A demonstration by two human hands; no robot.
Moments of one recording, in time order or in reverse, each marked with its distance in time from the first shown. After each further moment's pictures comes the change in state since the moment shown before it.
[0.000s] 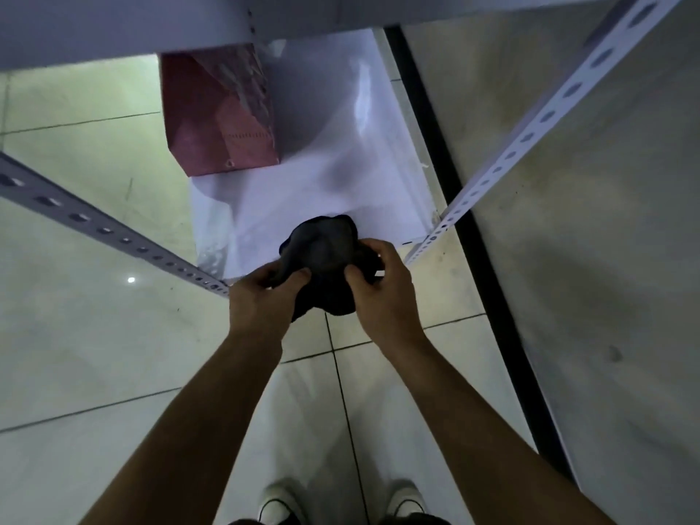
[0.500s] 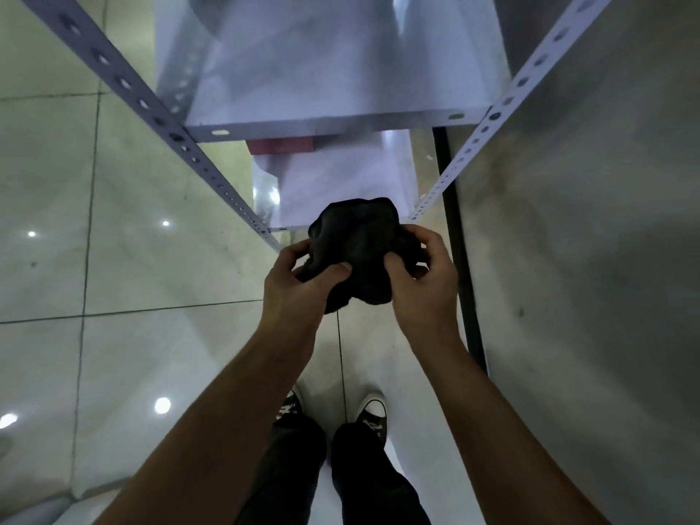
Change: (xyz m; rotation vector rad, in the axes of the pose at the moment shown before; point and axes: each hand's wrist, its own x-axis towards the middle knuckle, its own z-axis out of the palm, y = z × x) left_hand -0.234 0.117 -0.044 -0.270 -0.103 -0.080; right_hand -0.147 -0.168 -0.118 0.126 0.044 0.000
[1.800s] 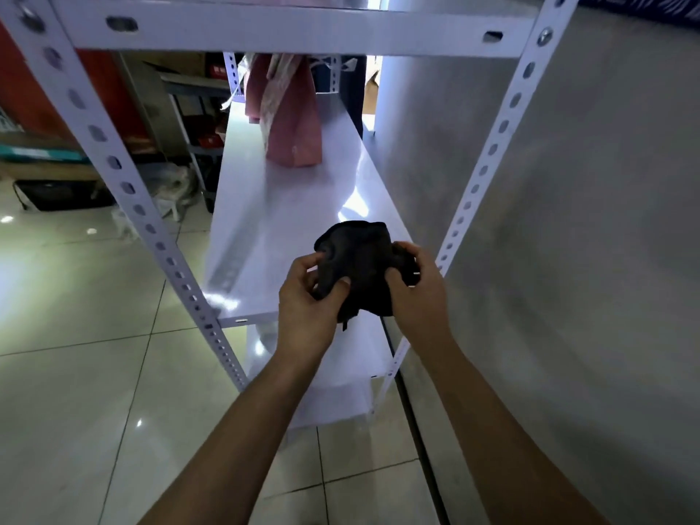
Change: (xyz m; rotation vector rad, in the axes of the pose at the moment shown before) left_hand -0.225 0.423 0.092 0.065 -0.153 0.725; right_hand -0.007 -0.499 -0.084 -0.067 0.112 -0.448
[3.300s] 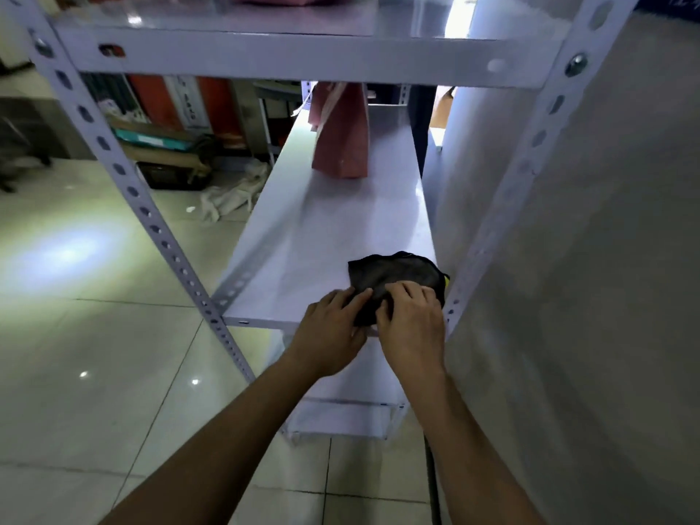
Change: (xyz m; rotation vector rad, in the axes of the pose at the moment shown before) left_hand 0.038 -0.043 0.032 1.294 -0.355 0.231; right_hand 0.046 0.032 0.000 -0.771 -0.267 -0.276
